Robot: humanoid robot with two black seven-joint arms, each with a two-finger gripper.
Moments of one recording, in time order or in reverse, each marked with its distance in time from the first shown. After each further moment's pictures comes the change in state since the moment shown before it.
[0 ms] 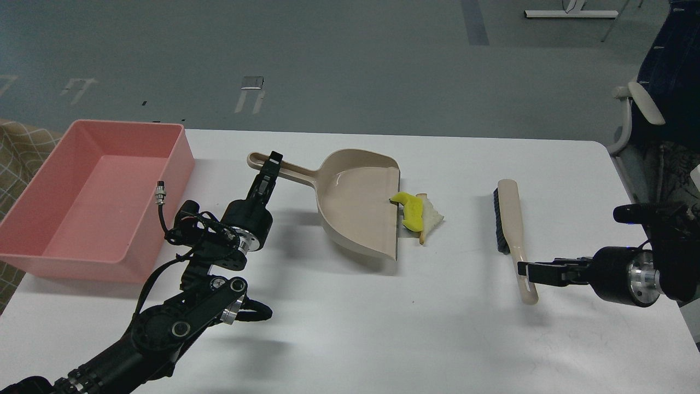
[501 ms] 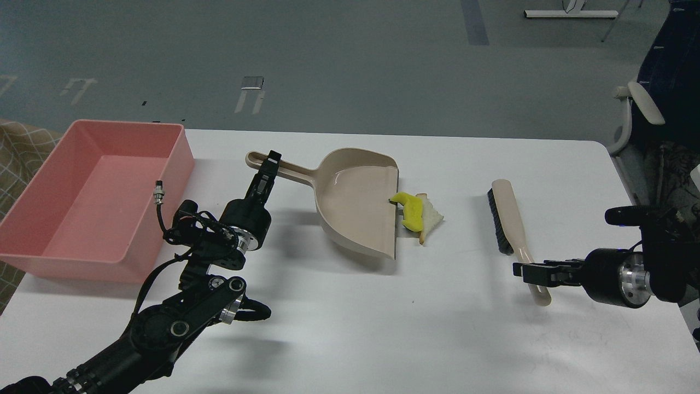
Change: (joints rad) left arm 0.000 0.005 -0.002 0.000 -0.001 0.002 -0.003; right arm -0.006 0.028 0.000 -0.008 0.002 -0.004 -0.009
